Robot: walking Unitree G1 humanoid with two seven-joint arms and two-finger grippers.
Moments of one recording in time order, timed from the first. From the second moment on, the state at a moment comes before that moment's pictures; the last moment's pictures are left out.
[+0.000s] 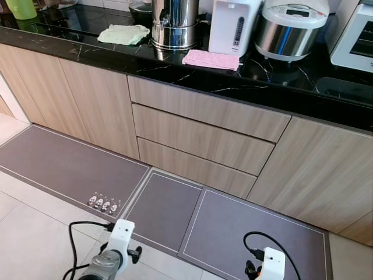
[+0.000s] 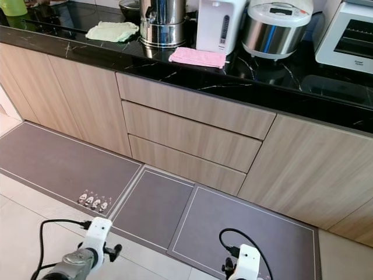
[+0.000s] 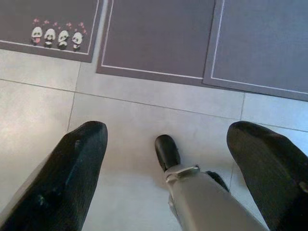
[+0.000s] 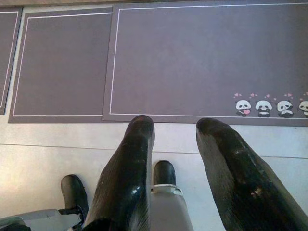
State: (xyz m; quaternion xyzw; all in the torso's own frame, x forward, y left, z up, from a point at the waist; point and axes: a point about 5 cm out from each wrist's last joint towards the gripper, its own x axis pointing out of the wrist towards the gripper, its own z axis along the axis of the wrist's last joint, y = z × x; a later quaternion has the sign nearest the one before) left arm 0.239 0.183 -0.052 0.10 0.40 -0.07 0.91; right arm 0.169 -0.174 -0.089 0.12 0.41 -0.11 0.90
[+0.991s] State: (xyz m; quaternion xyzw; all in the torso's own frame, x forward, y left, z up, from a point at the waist) left arm 0.260 0.162 -0.039 0.14 0.37 -0.13 0.91; right arm 0.168 -0.165 -0.090 0.13 0.42 -0.11 0.89
